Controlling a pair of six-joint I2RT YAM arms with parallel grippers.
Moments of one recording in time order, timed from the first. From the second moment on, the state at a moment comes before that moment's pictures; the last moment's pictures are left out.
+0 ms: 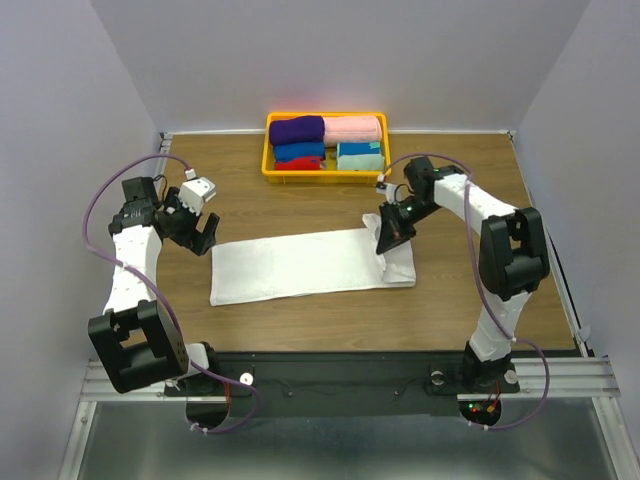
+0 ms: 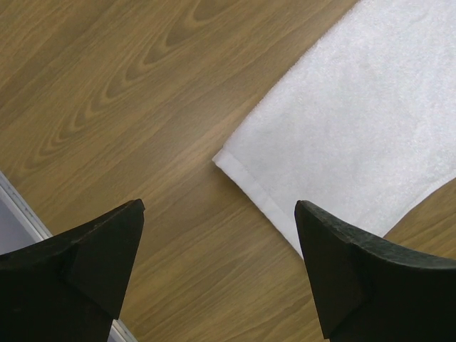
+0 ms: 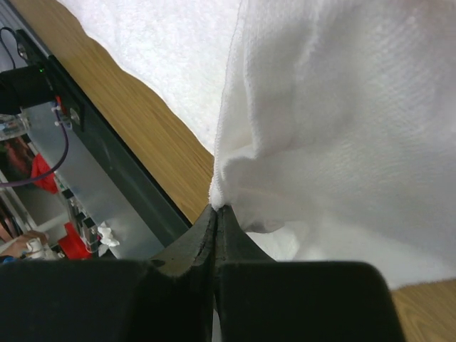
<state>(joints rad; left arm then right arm) 0.28 1.31 1.05 -0.72 0.56 0.79 0.24 1.88 1.44 -1.01 -0.76 -0.11</state>
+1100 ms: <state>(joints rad) 0.28 1.30 1.00 -0.66 0.54 0.71 0.50 2.09 1.50 -0.76 -0.74 0.14</state>
